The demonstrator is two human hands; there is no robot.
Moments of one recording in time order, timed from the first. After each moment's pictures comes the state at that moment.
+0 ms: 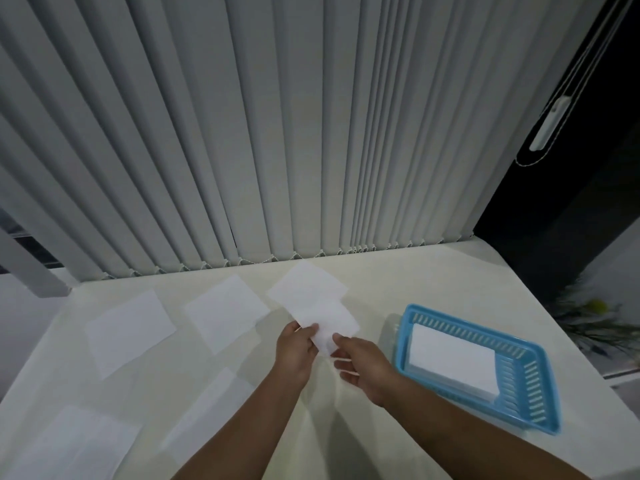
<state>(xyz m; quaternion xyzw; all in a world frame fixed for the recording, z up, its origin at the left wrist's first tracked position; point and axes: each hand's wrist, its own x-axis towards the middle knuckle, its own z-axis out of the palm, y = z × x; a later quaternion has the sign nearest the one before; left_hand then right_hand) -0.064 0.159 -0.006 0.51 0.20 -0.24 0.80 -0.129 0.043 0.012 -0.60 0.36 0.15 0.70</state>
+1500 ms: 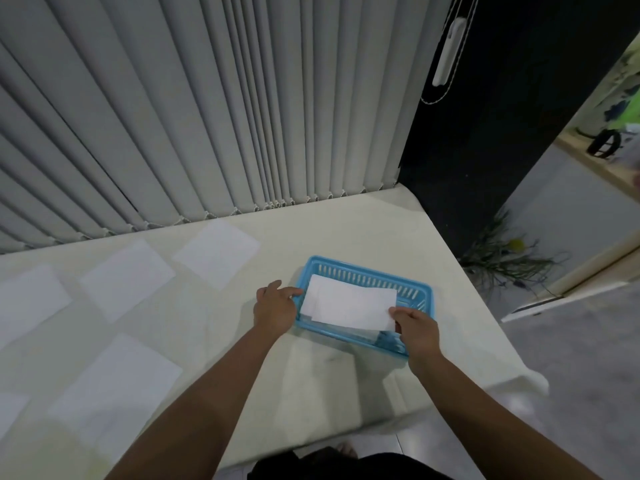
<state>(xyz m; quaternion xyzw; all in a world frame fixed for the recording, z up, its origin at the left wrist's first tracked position) -0.114 0.005 -0.044 0.94 -0.08 -0.19 0.25 -0.258 -0.196 -0.030 -0.58 0.51 -0.11 0.63</state>
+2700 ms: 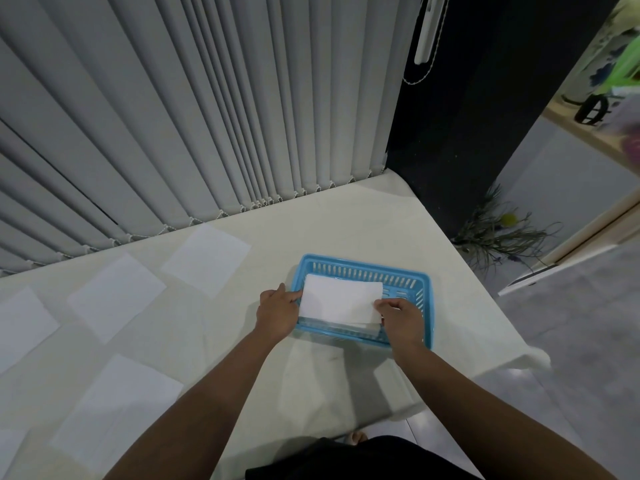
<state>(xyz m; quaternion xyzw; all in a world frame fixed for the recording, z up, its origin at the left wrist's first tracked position) -0.107 -0.003 -0.048 0.93 -0.15 -0.26 0.22 -0.236 -0.179 -0.049 -0.61 0.54 -0.11 0.57</state>
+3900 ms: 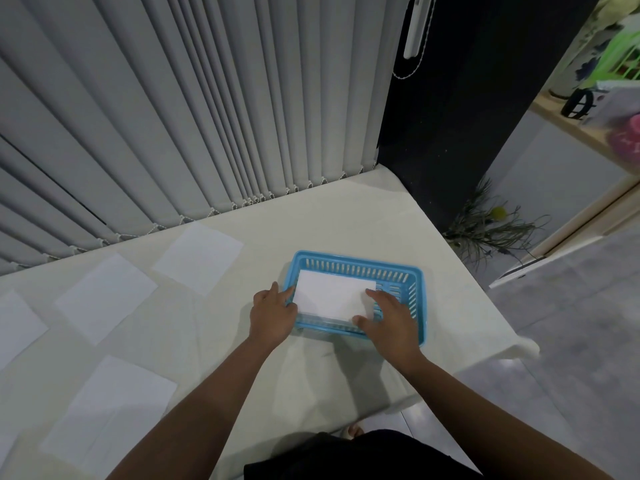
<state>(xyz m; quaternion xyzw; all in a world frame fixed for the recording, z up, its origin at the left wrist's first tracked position) -0.124 0.000 -0.048 0.94 -0.15 -0.21 0.22 -0.263 -0.174 -0.047 -0.86 0.35 0.00 0.37</state>
